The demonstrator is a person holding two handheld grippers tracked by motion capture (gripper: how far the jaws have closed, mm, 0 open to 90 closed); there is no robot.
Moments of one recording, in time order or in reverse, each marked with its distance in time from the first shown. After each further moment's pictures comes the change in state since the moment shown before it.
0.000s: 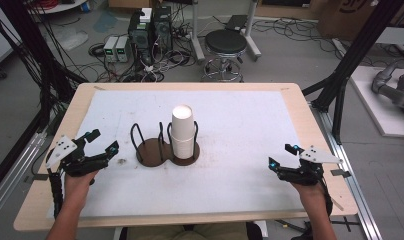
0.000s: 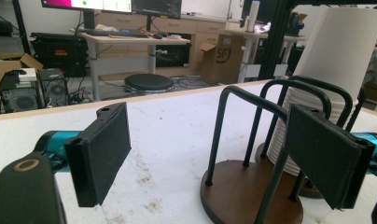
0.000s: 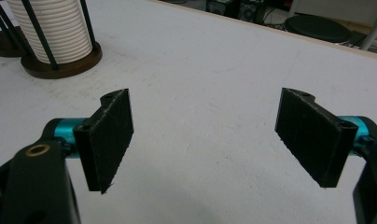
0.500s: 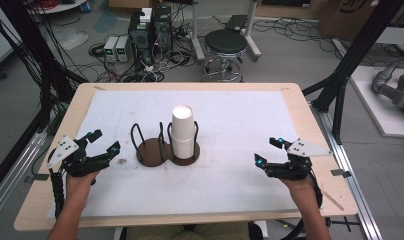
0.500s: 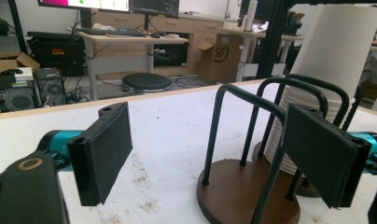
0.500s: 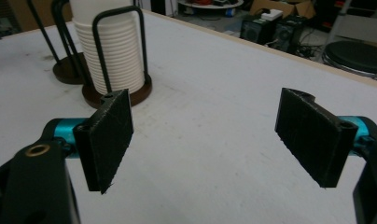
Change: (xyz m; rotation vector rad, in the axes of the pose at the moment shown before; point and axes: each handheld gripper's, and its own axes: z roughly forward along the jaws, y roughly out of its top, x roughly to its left) left arm -0.002 -0.002 0.002 0.005 -0.007 -0.002; right arm 0.030 0.037 0.013 -0.050 0.139 -0.042
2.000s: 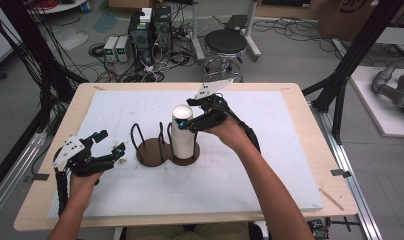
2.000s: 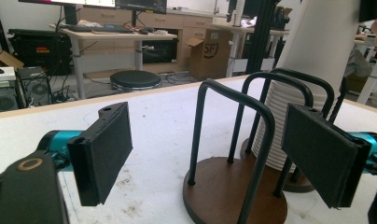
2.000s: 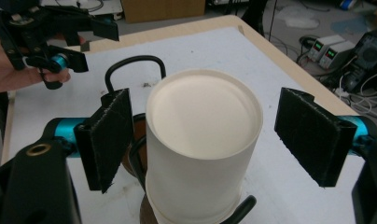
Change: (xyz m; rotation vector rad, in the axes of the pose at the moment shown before) left arm -0.006 -0.001 0.007 0.012 -0.047 0.009; right arm 0.069 0.163 0.170 0.164 0.353 -0.210
